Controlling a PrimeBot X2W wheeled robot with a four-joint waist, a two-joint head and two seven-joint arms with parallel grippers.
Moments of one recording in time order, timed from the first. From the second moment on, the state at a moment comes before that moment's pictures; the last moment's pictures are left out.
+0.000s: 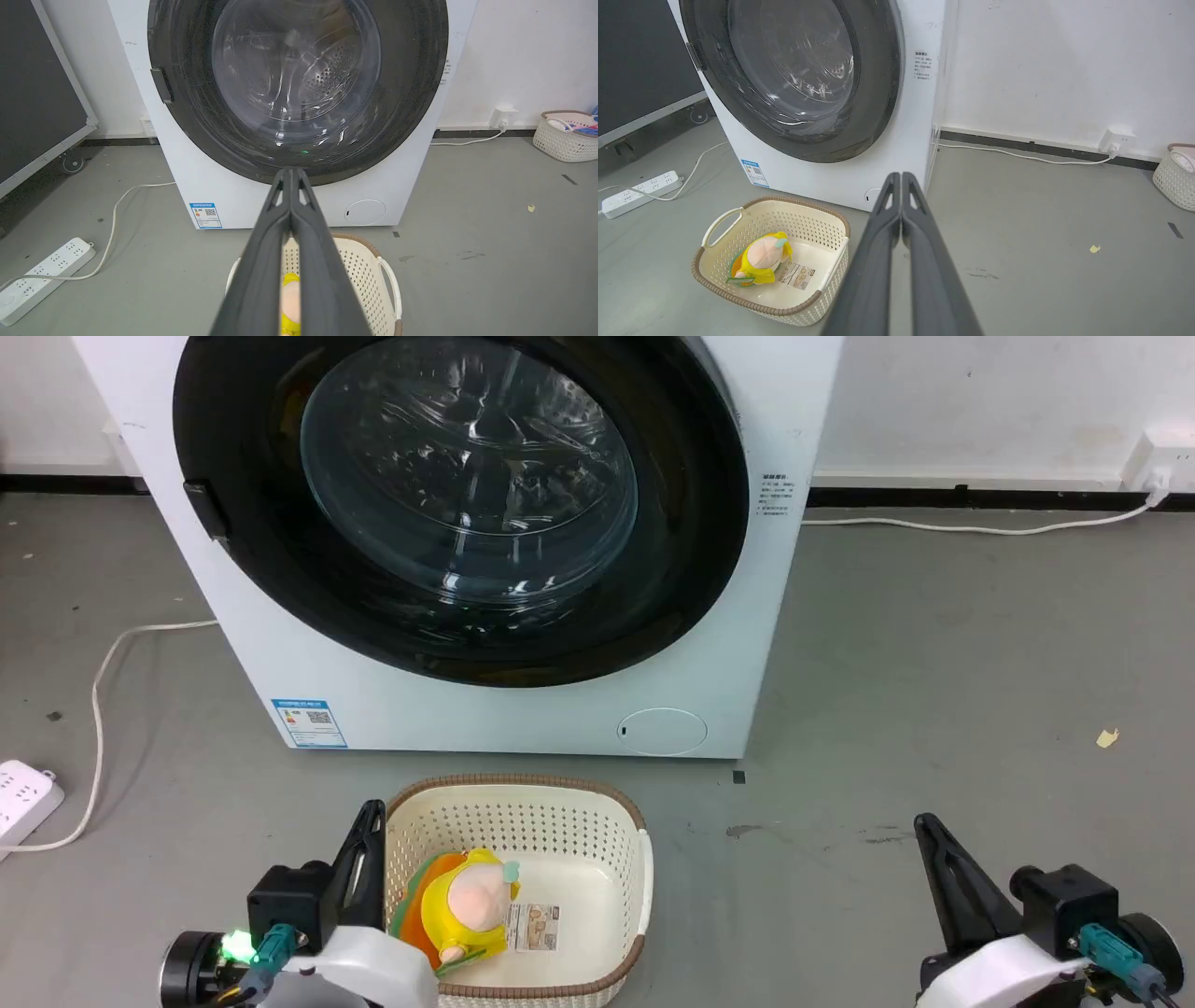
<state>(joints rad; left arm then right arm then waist) 0.00 0.05 -0.02 0.03 -0.04 -0.02 -0.06 0.03 -0.05 0.00 0.03 0.04 0.13 -0.06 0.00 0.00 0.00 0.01</state>
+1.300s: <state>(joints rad) 0.00 0.05 0.00 0.00 -0.01 0.00 0.00 0.01 -0.05 0.00 0.01 0.01 0.13 0.00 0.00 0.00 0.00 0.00</state>
